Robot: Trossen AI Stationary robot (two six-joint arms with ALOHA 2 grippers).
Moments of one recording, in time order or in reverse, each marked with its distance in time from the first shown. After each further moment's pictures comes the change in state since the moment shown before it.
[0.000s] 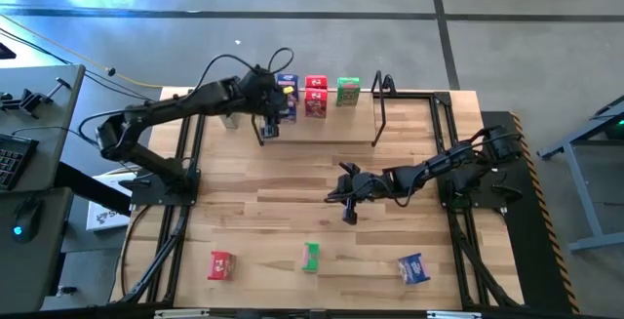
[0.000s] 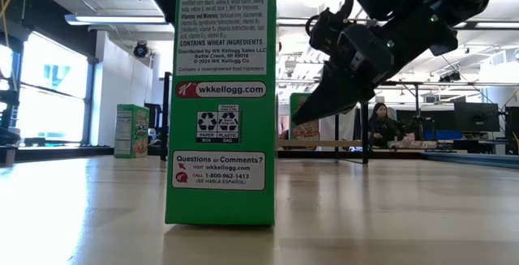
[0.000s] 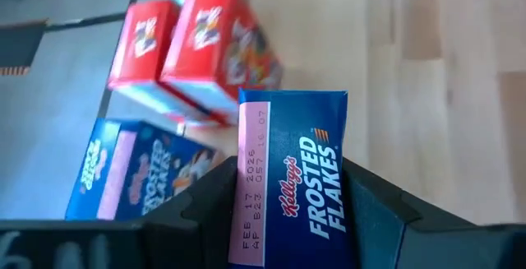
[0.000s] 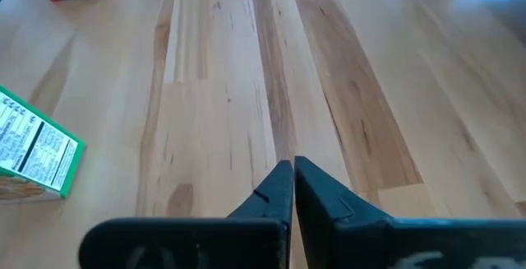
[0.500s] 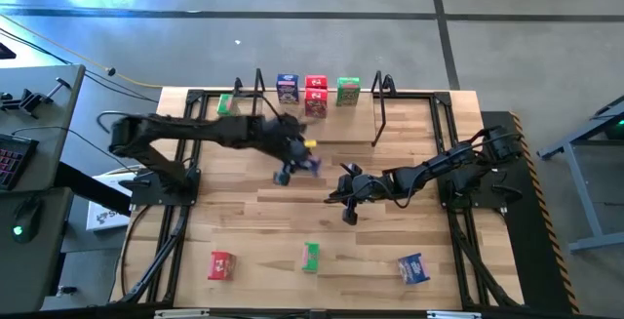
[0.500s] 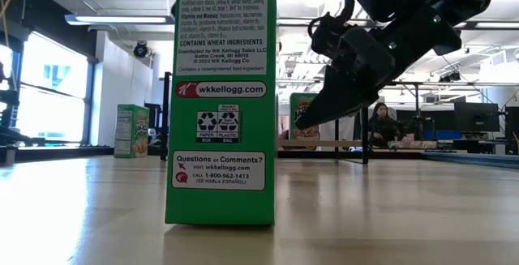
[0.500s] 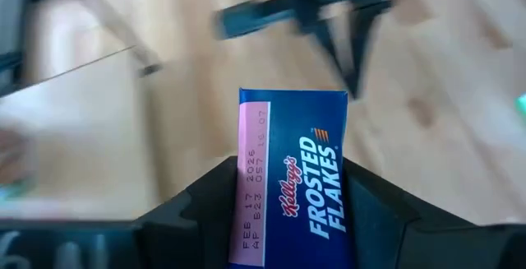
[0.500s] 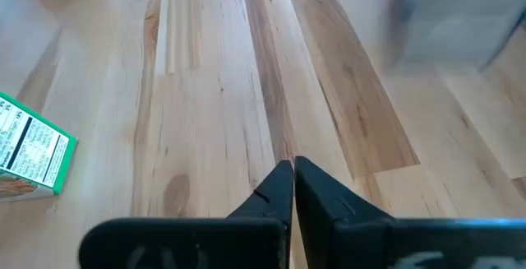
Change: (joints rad) left arm -0.354 0.100 0.000 0.099 0.146 -0.064; right arm 0.013 0.001 0.000 -0.032 0.028 0.044
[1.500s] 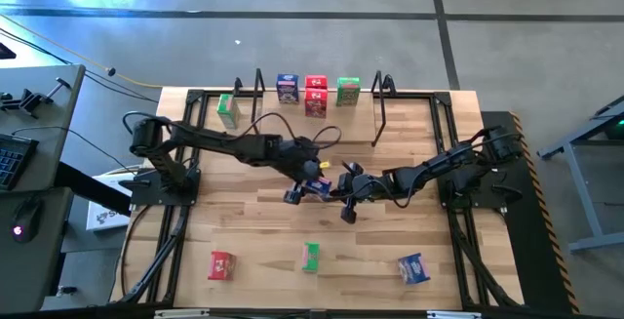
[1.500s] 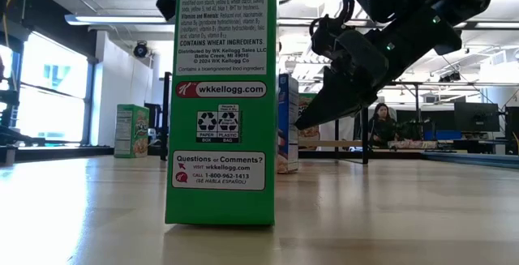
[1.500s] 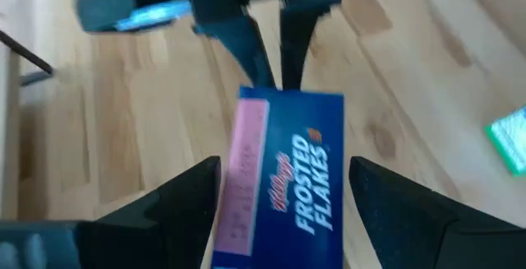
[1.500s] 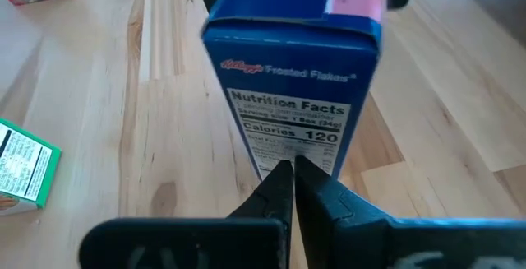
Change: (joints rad) left arm -0.092 0.183 -0.045 0.211 0.075 -0.117; right arm 0.000 0.000 0.000 -0.003 0.037 0.028
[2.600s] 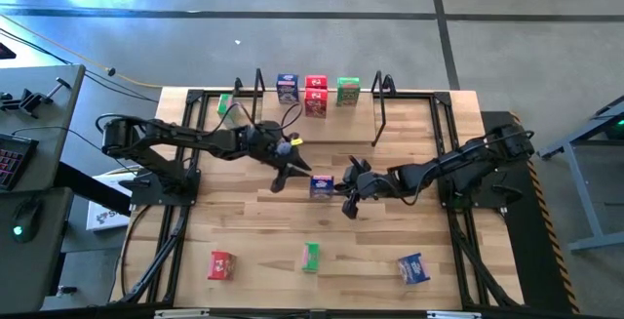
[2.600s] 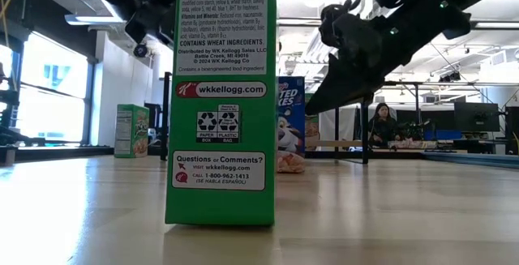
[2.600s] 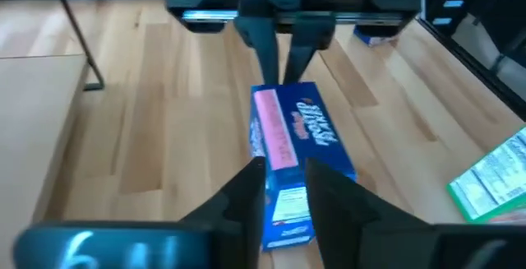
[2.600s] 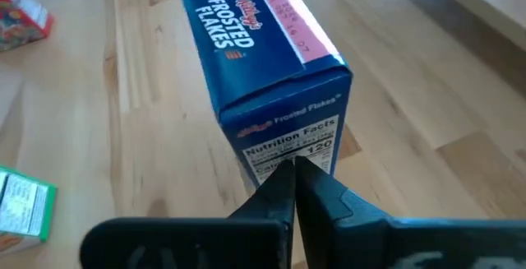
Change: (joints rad) left arm 0.129 -0.234 -0.364 0.430 0.178 -0.200; right arm 0.008 -0.098 0.000 -0.115 0.090 0.129
